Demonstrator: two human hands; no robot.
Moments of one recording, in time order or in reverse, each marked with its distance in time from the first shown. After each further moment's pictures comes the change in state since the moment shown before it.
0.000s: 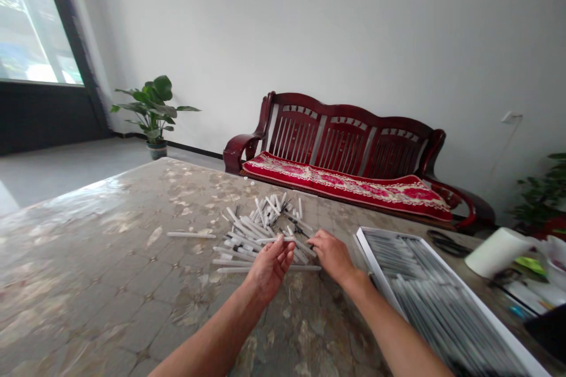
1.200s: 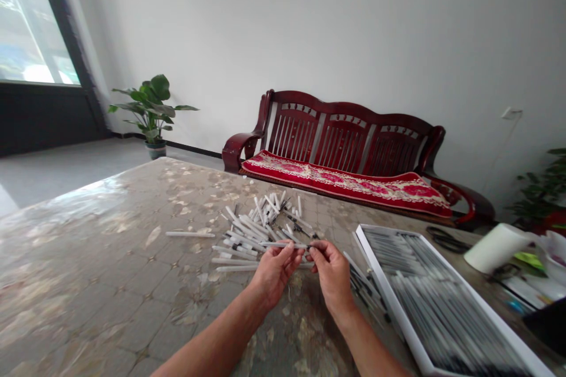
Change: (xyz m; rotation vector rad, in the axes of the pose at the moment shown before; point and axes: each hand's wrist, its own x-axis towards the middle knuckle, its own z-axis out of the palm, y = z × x) left_hand -0.004 -0.016 -0.003 0.126 -0.094 0.013; right_hand -0.032 -0.046 0.024 1.072 0.464 0.415
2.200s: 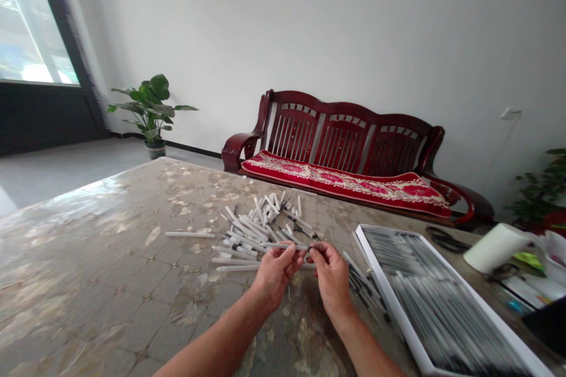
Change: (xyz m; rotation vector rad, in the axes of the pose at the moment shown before) left_hand 0.000 -0.004 -0.001 0.028 -0.016 0.036; right_hand -0.003 0.008 0.000 -0.076 0.037 -0.079
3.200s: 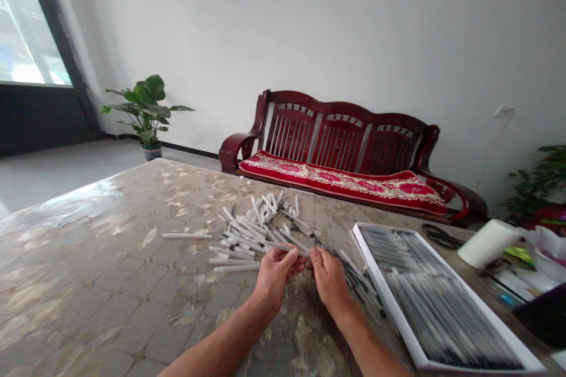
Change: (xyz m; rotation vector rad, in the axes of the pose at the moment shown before) left_hand -0.008 -0.008 0.004 0.180 0.006 0.101; right_hand -0.002 -0.006 -0.015 -0.487 -0.178 -0.188
